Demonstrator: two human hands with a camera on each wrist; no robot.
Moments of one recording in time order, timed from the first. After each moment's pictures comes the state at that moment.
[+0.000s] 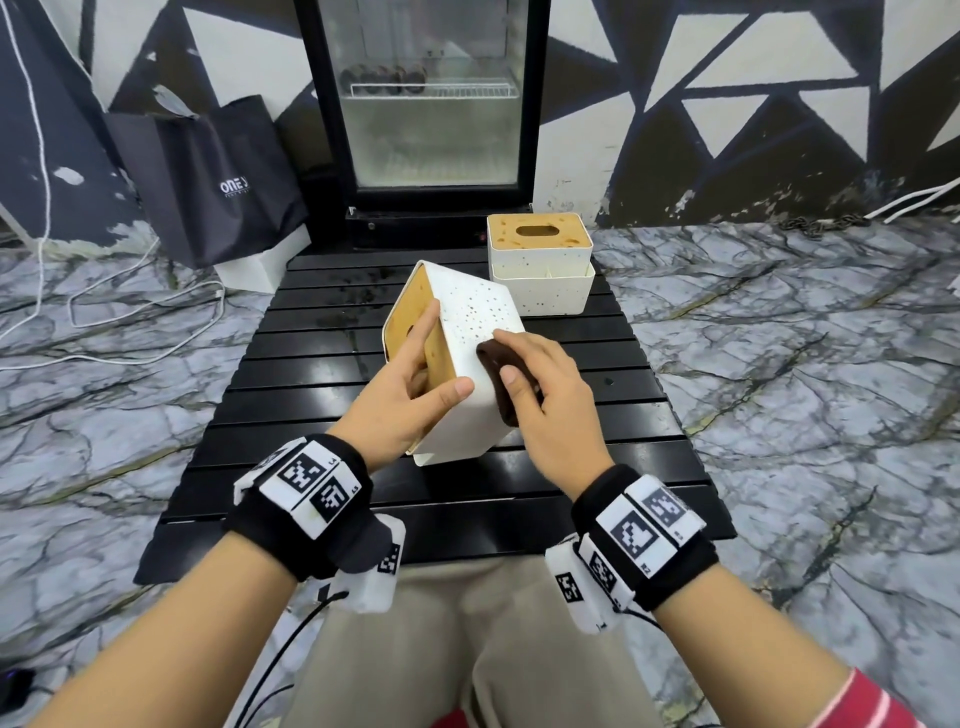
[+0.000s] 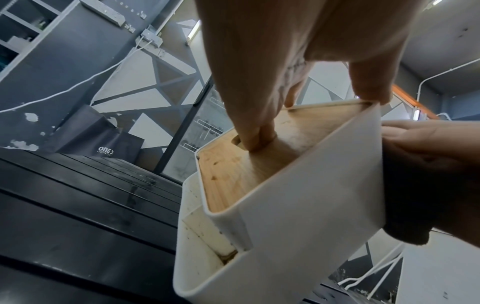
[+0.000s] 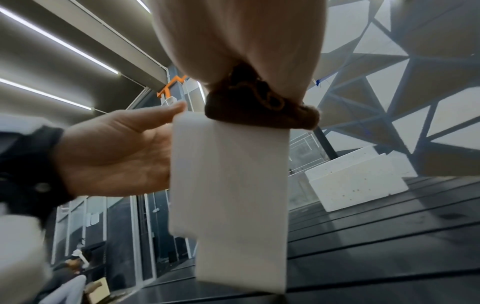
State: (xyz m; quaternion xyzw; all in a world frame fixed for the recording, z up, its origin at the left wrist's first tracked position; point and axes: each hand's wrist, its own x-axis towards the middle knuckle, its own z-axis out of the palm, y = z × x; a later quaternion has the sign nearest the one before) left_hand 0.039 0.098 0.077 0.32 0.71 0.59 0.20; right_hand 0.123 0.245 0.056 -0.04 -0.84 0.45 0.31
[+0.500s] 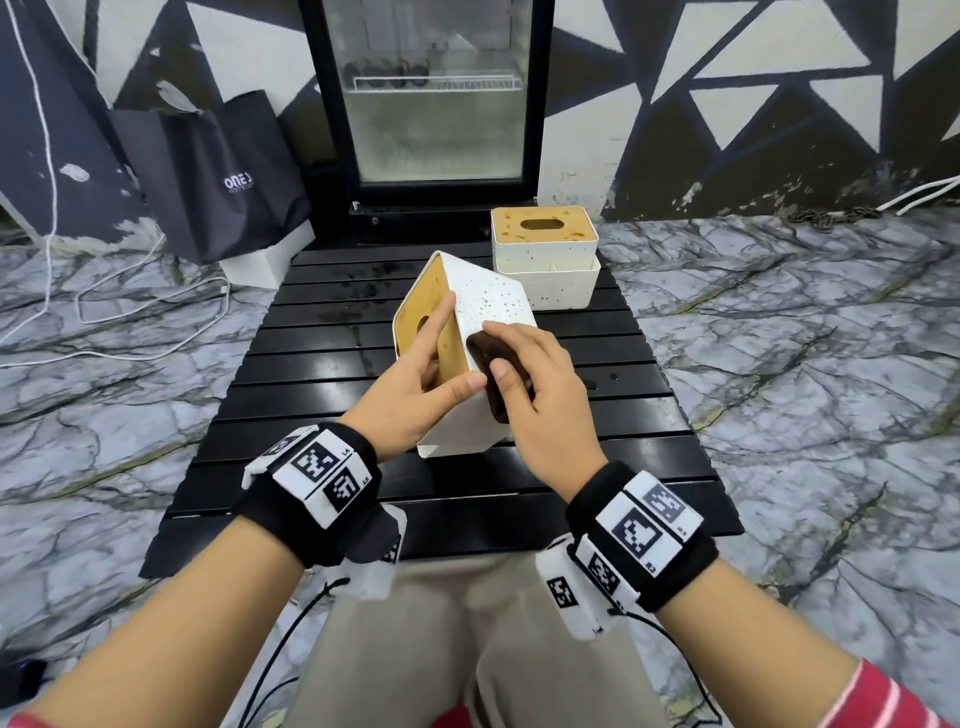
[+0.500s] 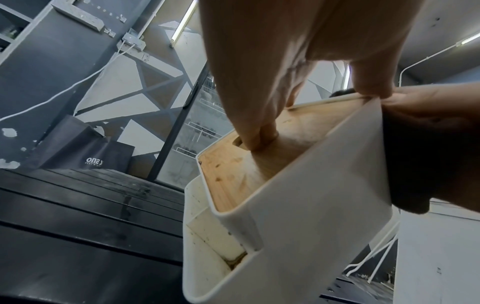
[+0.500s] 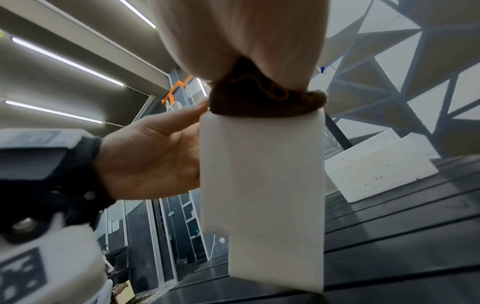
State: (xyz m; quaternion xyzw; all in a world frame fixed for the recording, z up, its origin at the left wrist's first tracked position) left_hand 0.037 0.101 0.079 0.36 0.71 0.56 0.20; right_hand 0.120 0.234 0.060 -0.03 -0.83 0.46 0.32
